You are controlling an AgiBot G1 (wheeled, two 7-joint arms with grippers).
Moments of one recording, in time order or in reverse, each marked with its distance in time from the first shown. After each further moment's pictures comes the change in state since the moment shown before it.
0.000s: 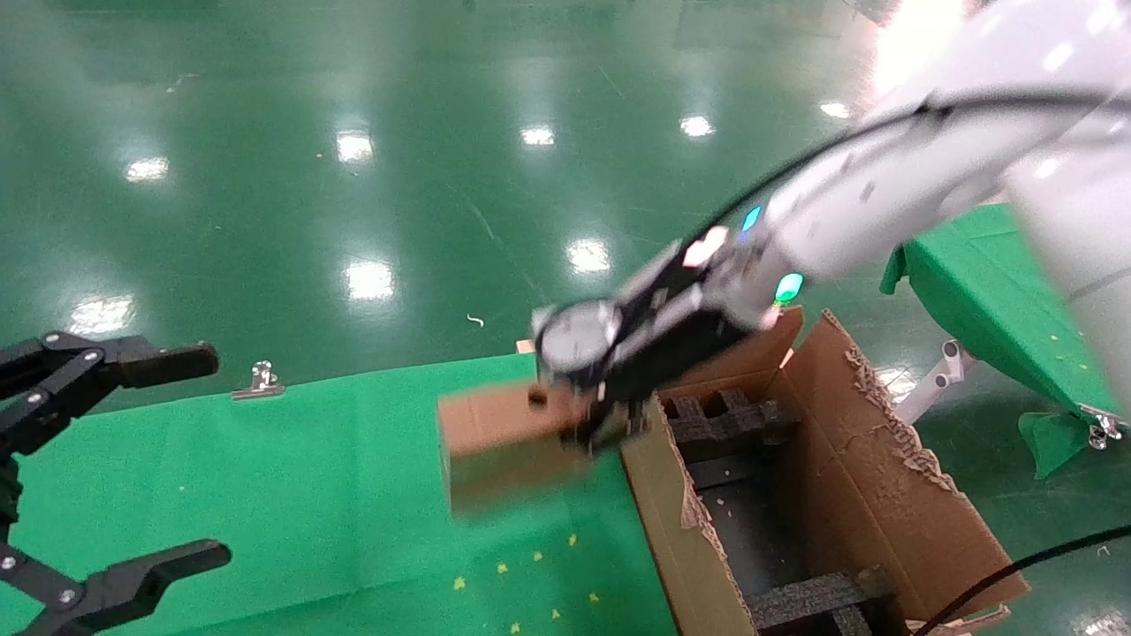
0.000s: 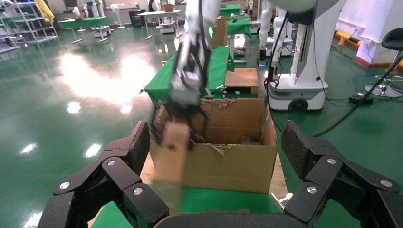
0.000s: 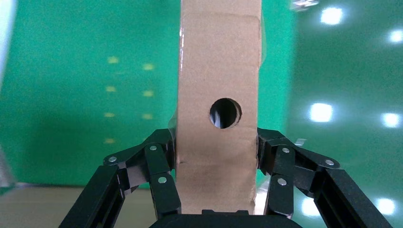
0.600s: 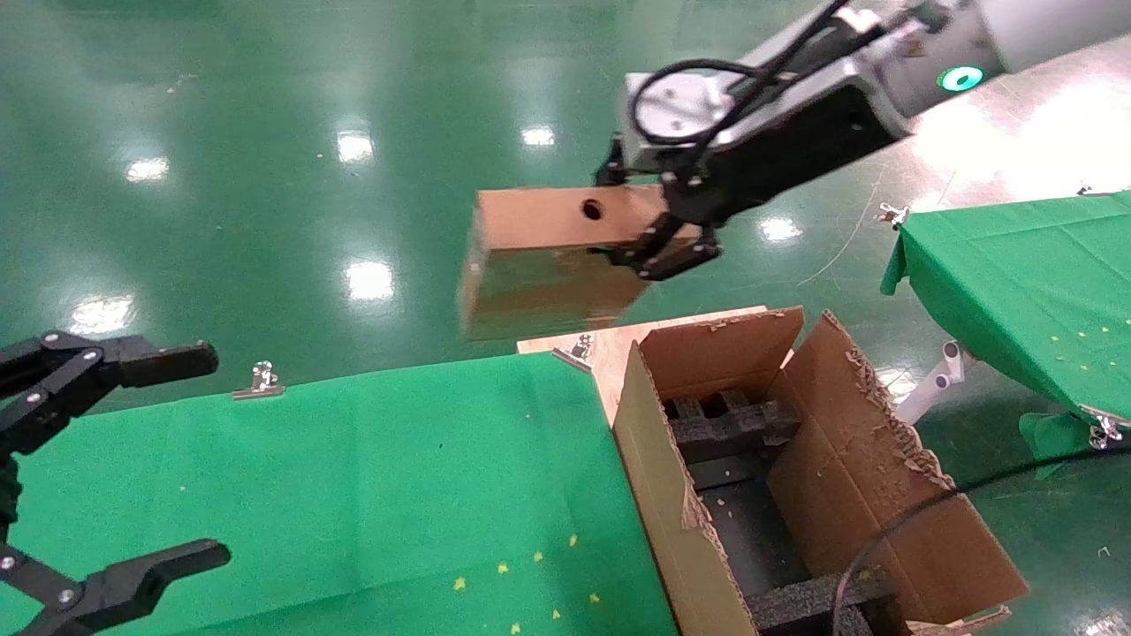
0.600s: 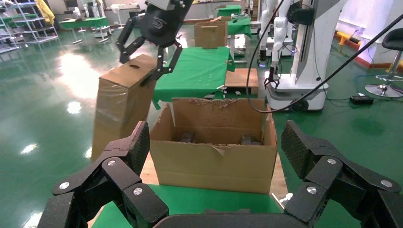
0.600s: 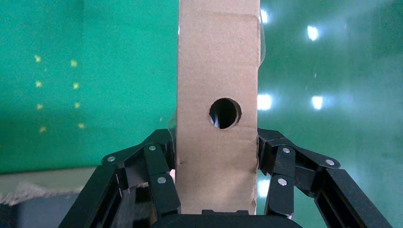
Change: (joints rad) left arm 0.000 0.000 0.001 0.000 0.000 0.000 0.000; right arm 0.279 0.103 -0.065 -0.139 0.077 -0.022 -0.067
